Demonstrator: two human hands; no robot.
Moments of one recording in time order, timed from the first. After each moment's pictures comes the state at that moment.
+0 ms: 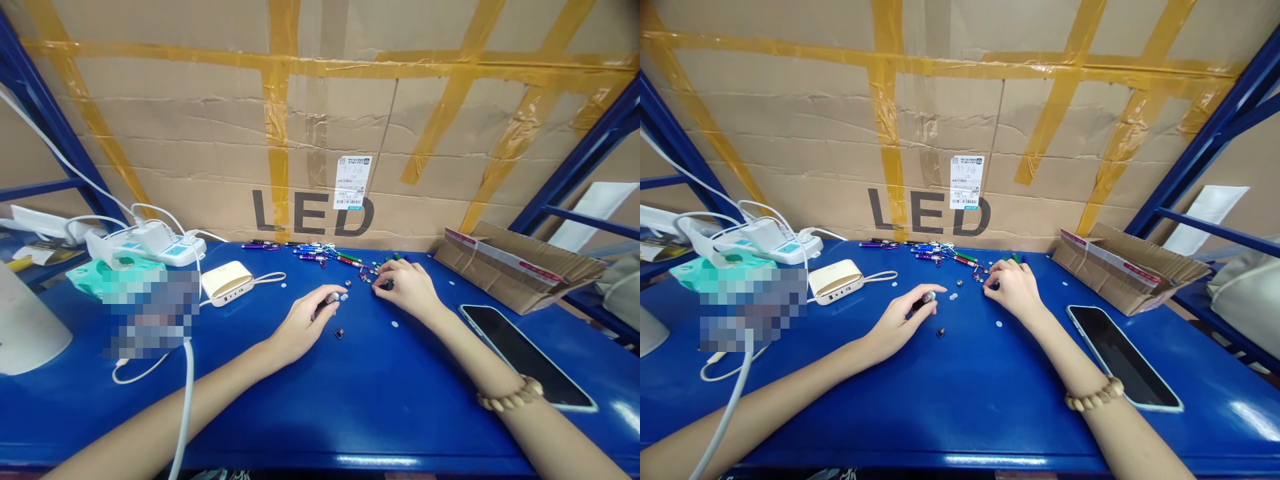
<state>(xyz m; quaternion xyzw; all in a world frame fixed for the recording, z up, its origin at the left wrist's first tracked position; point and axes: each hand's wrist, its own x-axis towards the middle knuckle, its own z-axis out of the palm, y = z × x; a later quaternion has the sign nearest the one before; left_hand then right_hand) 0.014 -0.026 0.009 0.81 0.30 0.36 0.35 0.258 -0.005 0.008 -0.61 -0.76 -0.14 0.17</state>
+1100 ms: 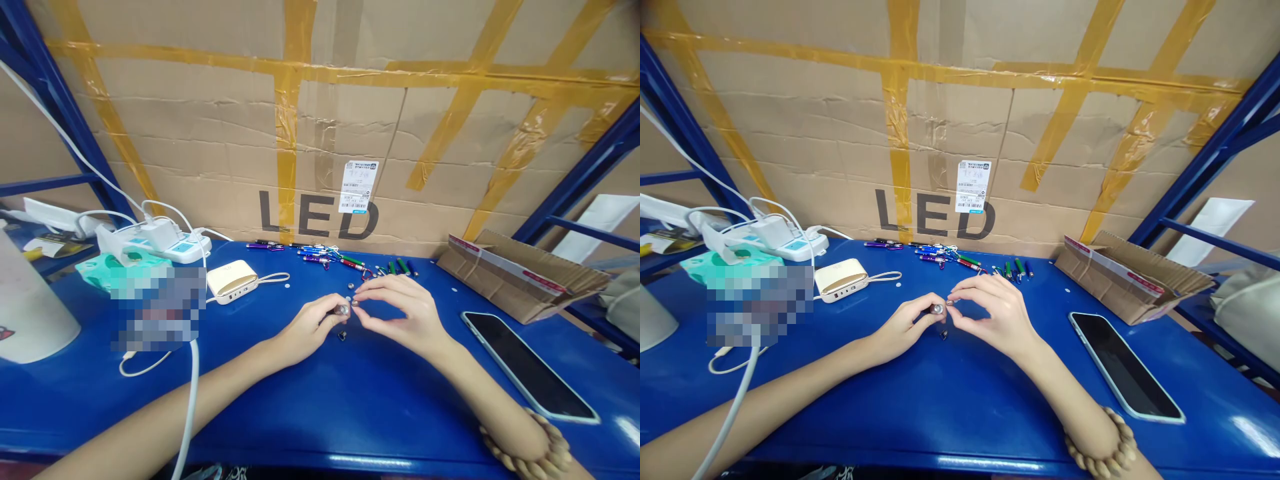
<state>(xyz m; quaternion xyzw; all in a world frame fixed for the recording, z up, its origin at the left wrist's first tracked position) 0.015 -0.024 0.006 0.83 0.24 0.34 0.37 0.197 -0.057 0.043 -0.35 -0.83 -0.15 0.41</state>
